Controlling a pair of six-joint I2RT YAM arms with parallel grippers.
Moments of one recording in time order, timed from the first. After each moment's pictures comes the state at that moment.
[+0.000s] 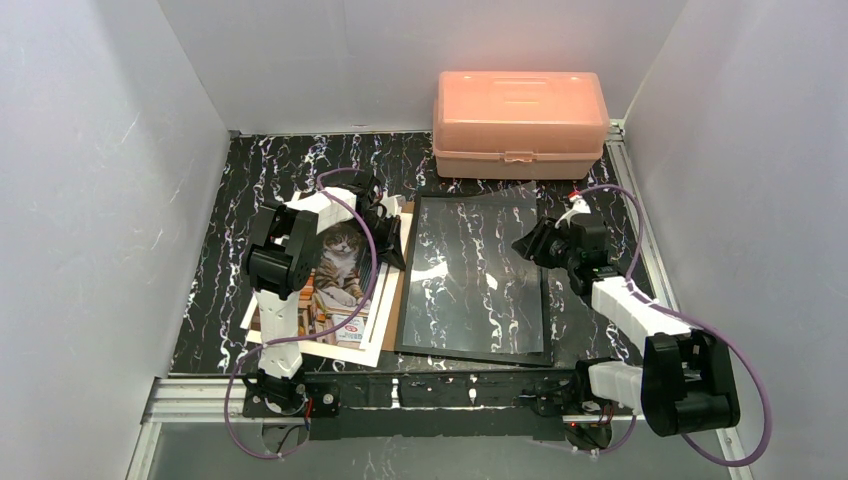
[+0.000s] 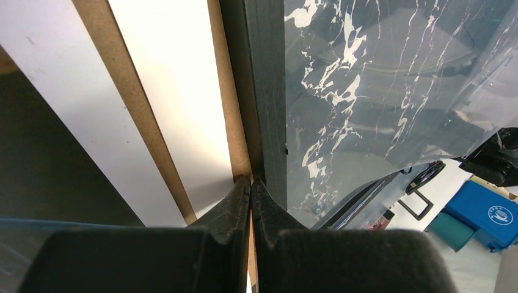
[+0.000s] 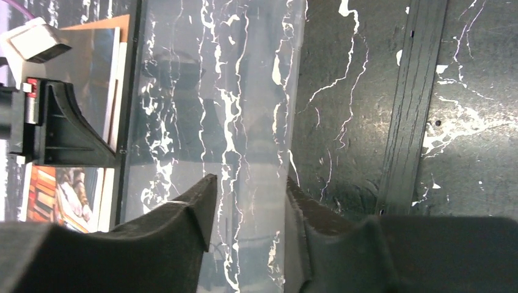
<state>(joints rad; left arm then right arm) -0.35 2.07 1.39 -0.72 0.66 -0.16 0.17 1.16 0.49 0.14 -0.29 0.54</state>
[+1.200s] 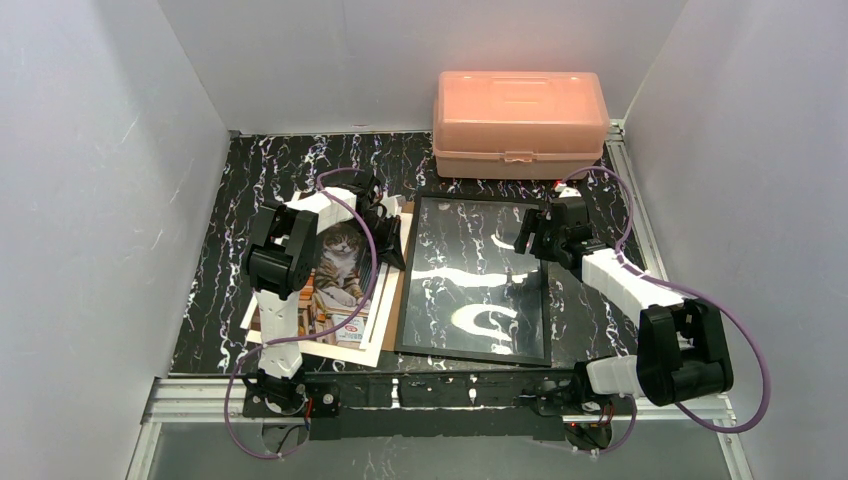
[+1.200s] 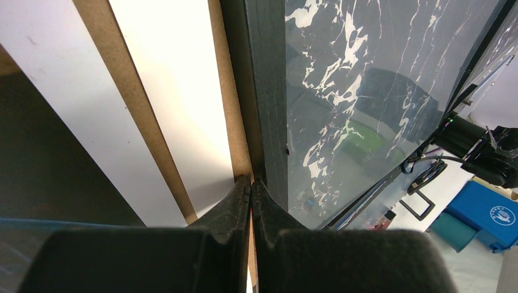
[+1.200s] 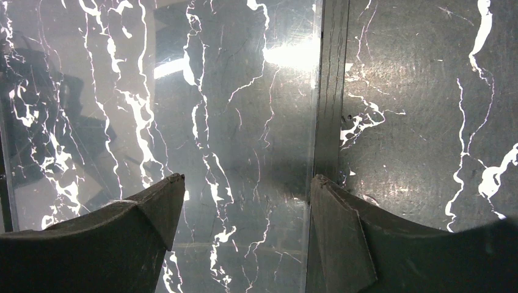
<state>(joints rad) -0.35 2.07 1.39 -0.72 0.66 -0.16 0.25 1.32 0.71 -0.18 0.01 0.39</state>
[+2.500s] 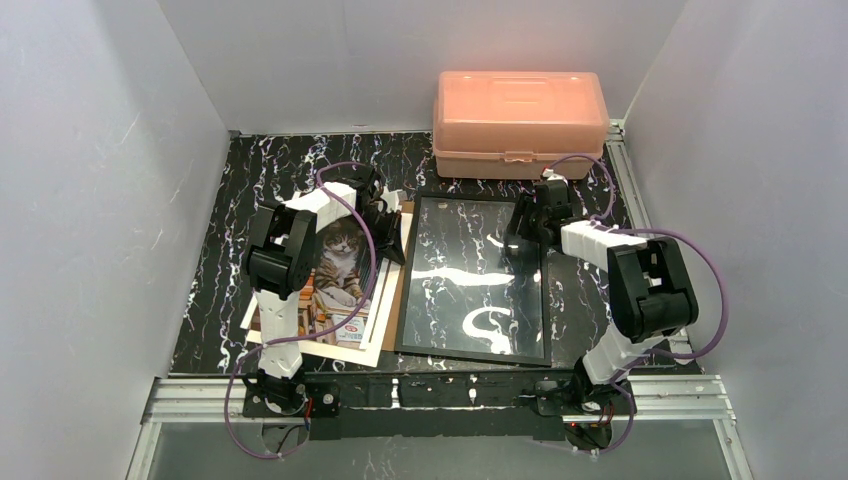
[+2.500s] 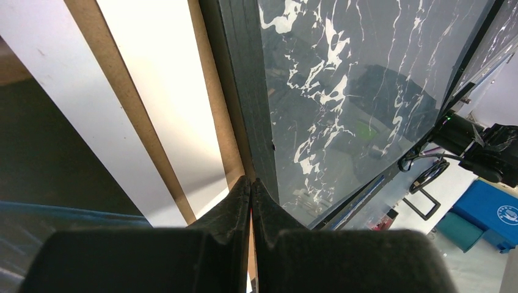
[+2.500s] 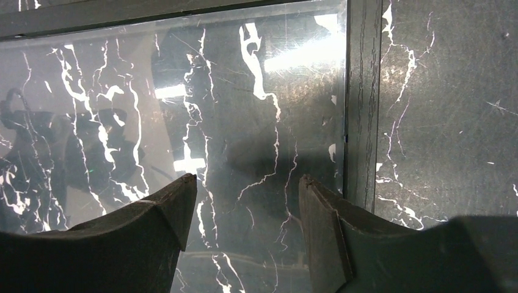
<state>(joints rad) -0.35 2.07 1.44 -0.78 0.65 -0.14 0.25 1.65 0.88 -0.03 0.04 0.44</state>
